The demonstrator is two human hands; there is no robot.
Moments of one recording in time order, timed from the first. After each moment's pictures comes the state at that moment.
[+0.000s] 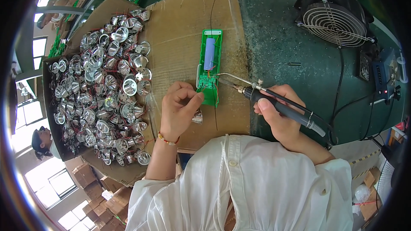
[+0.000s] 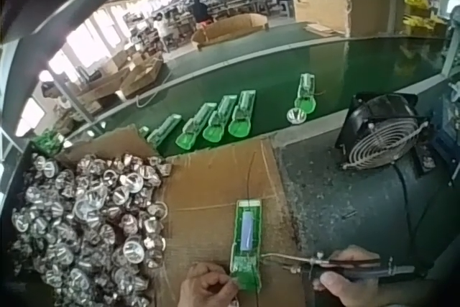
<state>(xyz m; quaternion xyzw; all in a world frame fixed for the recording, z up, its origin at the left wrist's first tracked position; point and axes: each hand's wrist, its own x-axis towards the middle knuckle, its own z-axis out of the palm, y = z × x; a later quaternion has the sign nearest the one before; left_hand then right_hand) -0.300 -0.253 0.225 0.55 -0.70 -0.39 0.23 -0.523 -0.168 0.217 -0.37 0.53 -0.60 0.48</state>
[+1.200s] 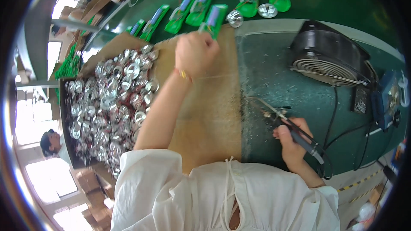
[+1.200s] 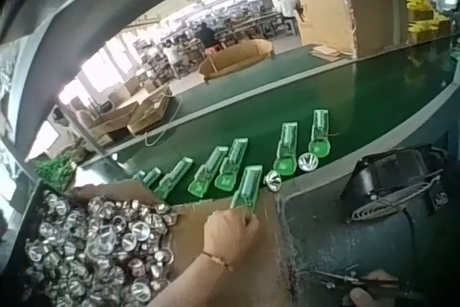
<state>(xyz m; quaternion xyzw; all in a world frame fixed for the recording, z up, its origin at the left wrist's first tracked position) -0.423 -0.426 0.235 0.50 -0.85 -0.06 0.15 -0.575 -0.167 0.193 -0.28 0.60 -0.62 0.42</state>
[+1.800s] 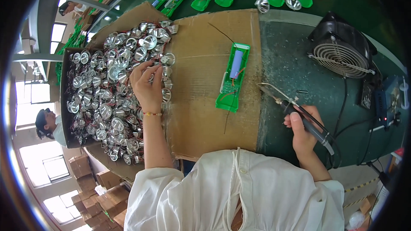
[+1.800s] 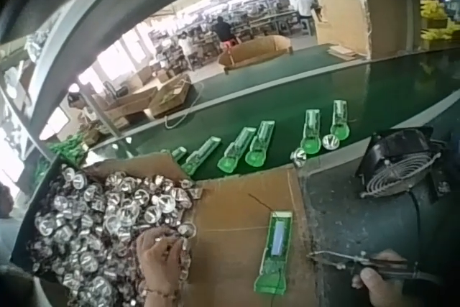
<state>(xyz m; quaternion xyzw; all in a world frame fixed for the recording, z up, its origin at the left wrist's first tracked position) -0.231 -0.337 0.245 0.55 -0.77 0.12 0.31 -0.553 -0.164 0.205 -0.33 0.59 -0.62 0.40</state>
